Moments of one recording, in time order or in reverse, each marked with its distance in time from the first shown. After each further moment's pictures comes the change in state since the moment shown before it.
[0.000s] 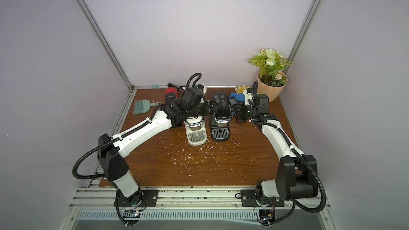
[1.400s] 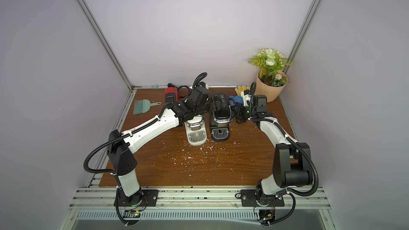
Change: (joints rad) left arm -0.019 0.081 0.055 0.034 -0.142 -0.026; right arm -0.026 0.101 0.023 0.063 -0.119 -0.040
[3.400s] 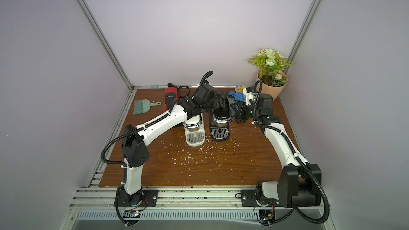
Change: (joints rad) left arm 0.004 0.176 0.182 -0.066 -0.024 0.003; right arm 0.015 -0.205 -0.019 -0.062 -0.072 0.051
